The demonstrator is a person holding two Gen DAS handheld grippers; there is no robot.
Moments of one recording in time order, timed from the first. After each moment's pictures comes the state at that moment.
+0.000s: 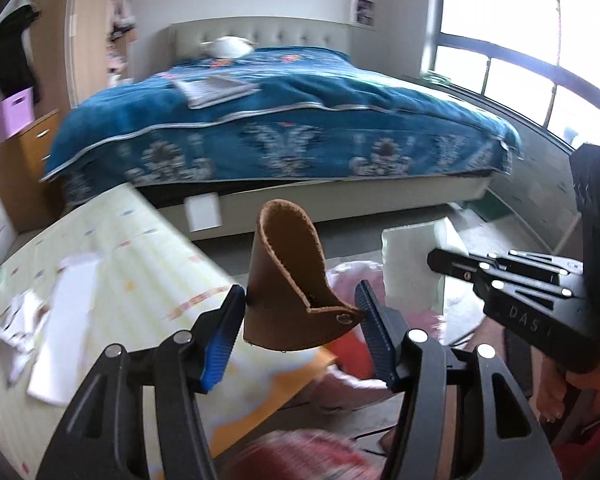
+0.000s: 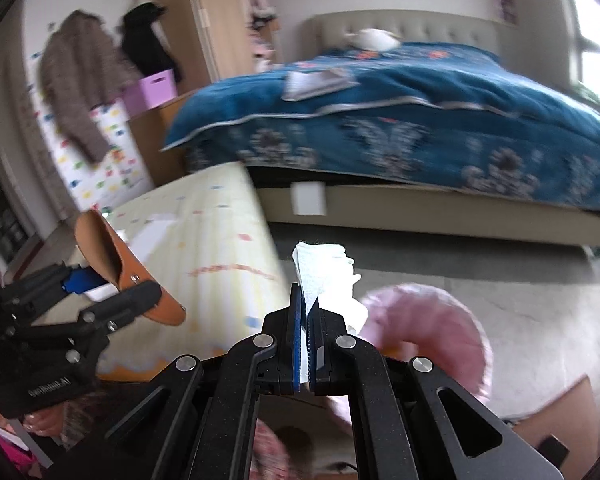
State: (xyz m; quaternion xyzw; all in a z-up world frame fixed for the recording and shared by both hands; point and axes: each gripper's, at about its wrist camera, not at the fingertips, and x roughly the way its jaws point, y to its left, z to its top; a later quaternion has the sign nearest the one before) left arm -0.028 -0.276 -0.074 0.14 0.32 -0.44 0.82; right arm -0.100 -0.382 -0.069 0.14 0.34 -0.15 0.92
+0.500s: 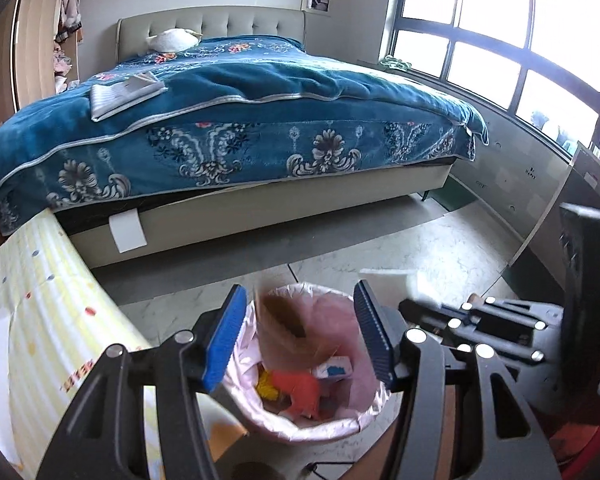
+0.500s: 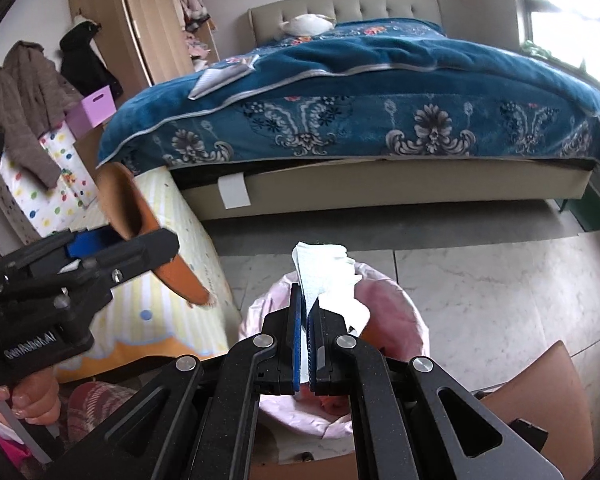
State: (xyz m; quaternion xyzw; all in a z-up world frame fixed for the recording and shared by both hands) left arm -0.031 -0.391 -0.085 0.15 0.33 -0.50 0.78; right arm -0.138 -0.480 -0.104 0.19 0.35 -0.20 0.90
